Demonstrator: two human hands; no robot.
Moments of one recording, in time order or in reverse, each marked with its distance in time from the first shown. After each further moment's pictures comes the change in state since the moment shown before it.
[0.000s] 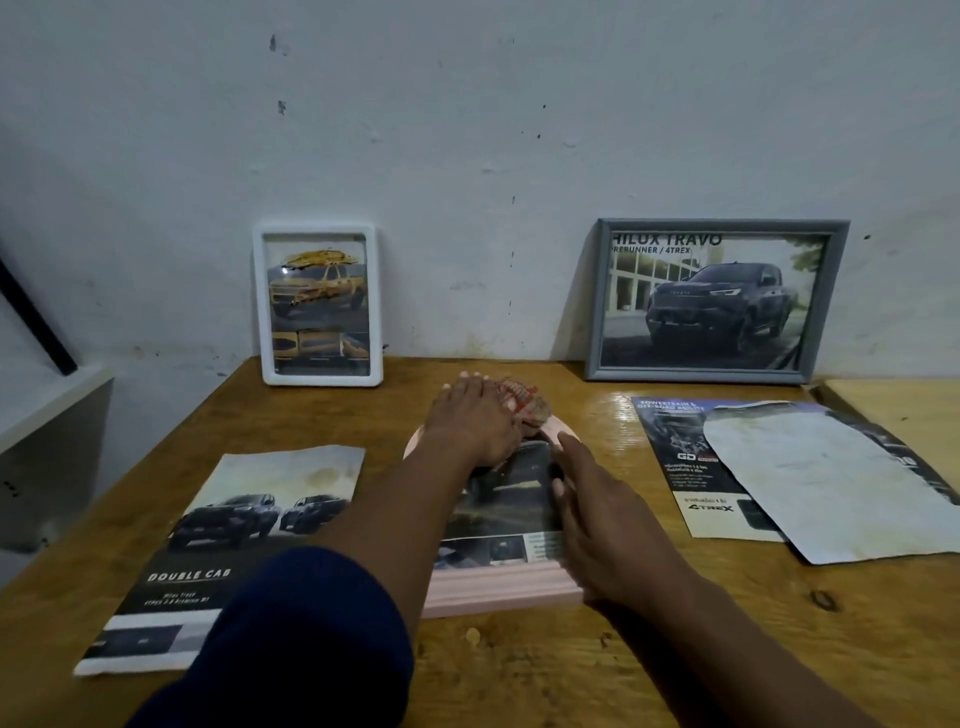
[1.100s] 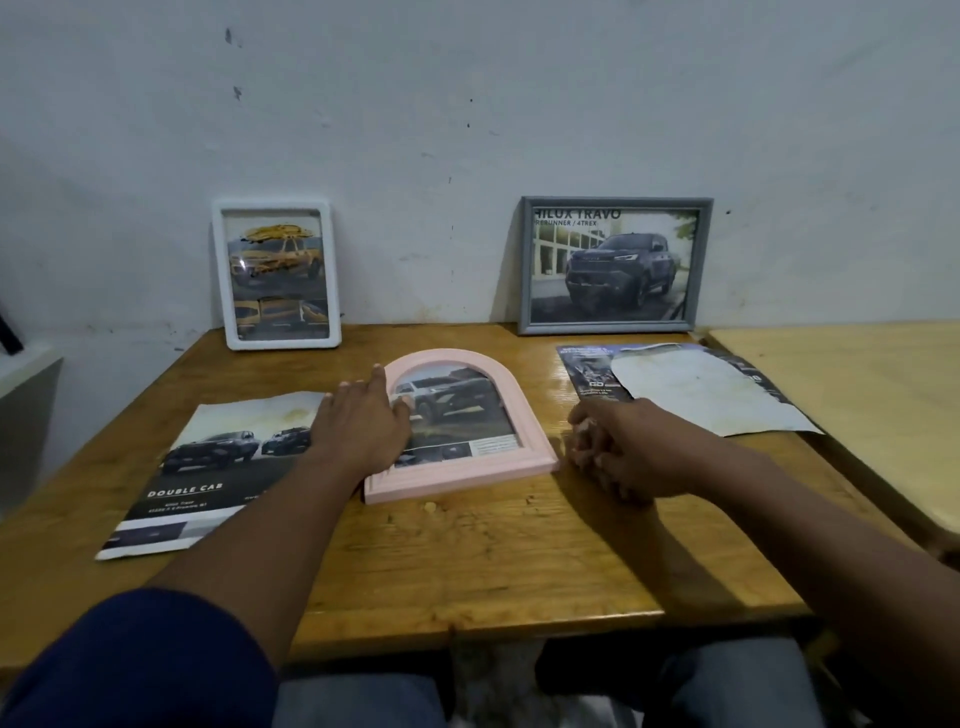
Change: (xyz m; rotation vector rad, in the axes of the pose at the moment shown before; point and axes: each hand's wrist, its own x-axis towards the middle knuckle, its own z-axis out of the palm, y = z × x) left_hand -0.123 -0.044 0.012 -0.128 0.200 -0.138; right_hand -0.058 -0.021 -0.111 -0.349 -0.443 0.363
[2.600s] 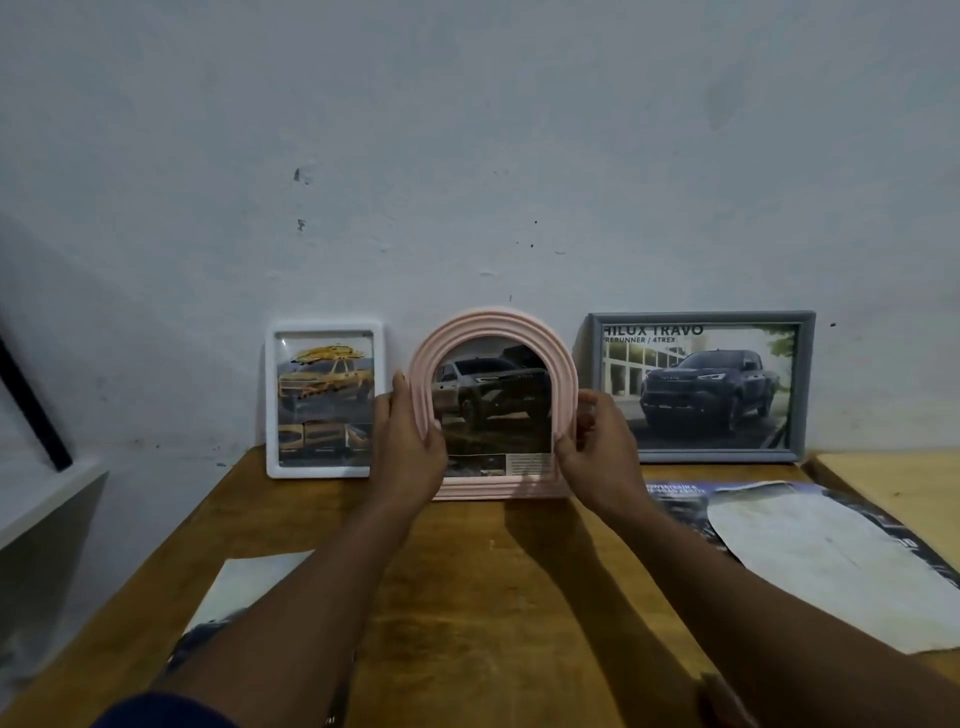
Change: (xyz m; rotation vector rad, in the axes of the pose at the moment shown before) left_hand 0.114 0.014 -0.051 -0.716 0.422 -0.005; right_hand 0.196 -0.060 -0.019 0.779 0.709 -0.131
